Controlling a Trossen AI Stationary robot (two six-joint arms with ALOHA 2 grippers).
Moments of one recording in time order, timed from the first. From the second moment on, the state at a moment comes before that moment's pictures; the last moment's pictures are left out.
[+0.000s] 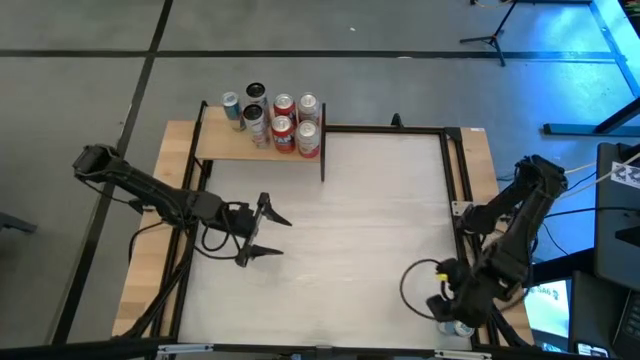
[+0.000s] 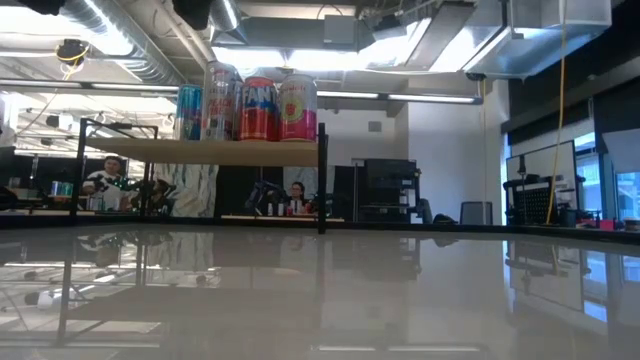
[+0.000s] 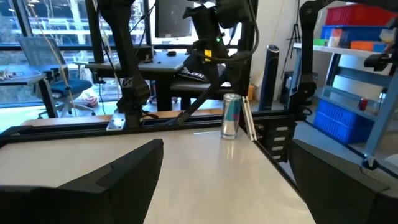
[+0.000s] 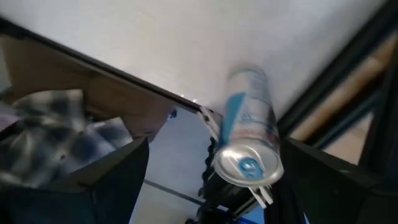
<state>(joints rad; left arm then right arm) -0.33 1.04 0.51 0.51 -0.11 -0.05 0.97 1.36 1.23 -1.07 -0.19 2.13</state>
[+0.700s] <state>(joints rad) -0.42 1.12 0.51 0.56 -0.16 -0.20 1.11 1.47 1.23 -0.92 -0.19 2.30</state>
